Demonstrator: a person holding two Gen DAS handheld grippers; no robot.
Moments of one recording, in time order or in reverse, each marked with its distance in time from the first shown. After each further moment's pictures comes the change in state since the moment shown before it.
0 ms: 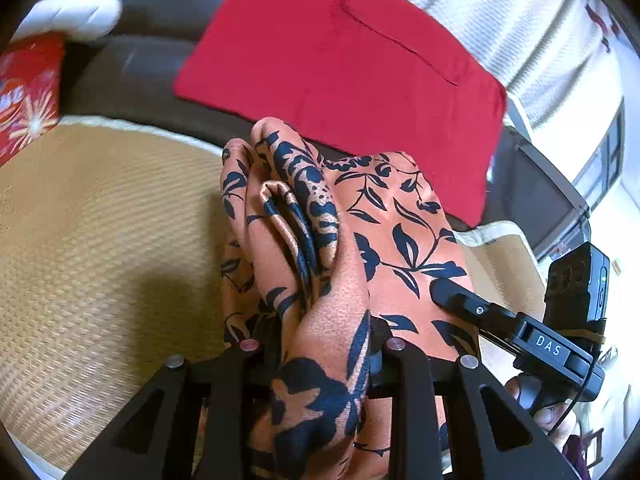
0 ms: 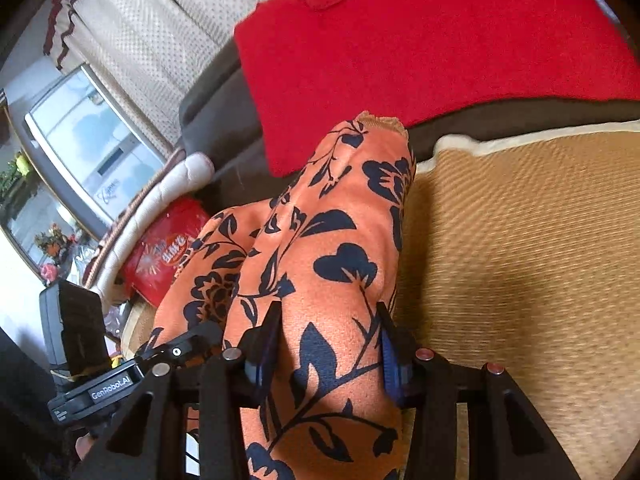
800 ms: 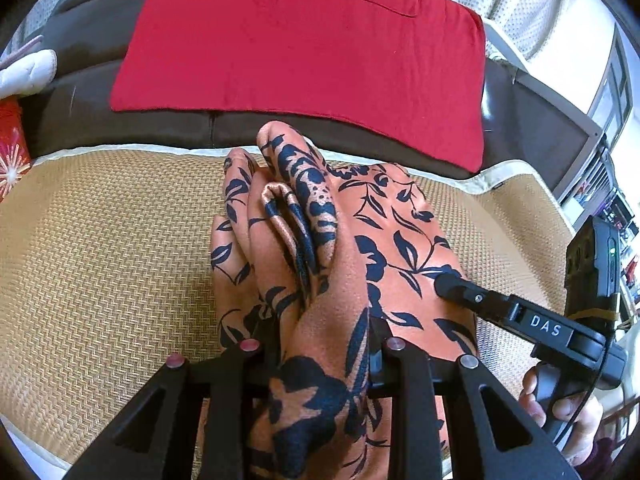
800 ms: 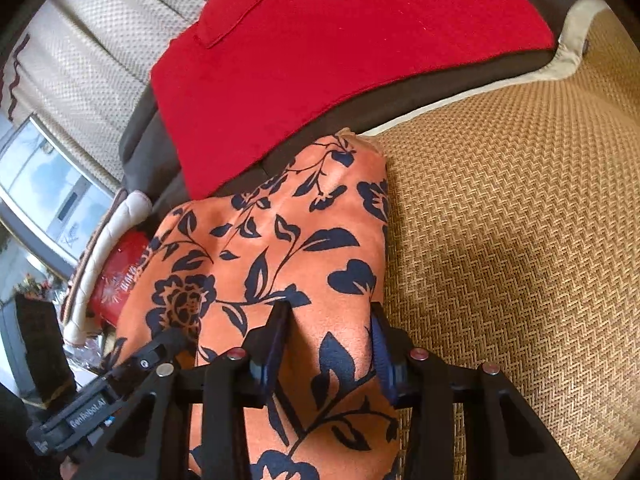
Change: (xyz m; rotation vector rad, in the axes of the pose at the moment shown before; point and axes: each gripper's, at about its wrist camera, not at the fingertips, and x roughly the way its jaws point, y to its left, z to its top) left arm 0.070 -0.121 -0.022 0.155 0.084 0.141; right arm -0.072 -0.124 -0.018 0.181 0.000 -0.126
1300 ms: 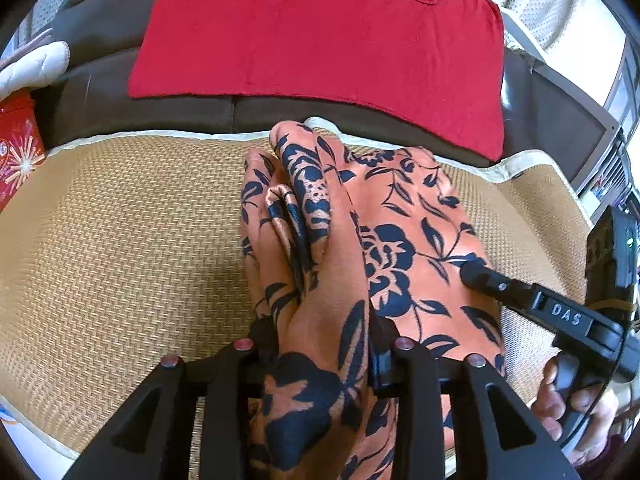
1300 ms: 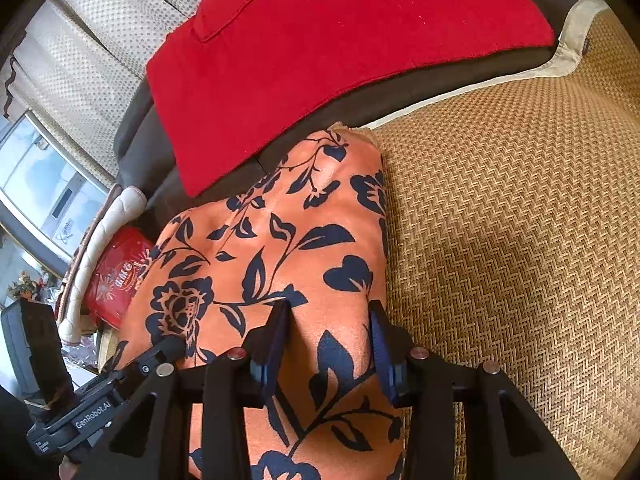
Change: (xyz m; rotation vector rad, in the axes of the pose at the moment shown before) left arm -0.006 0.008 -0.003 0.001 0.050 0.063; right arm 0.009 0.012 -0.001 -0.006 0.014 -0.033
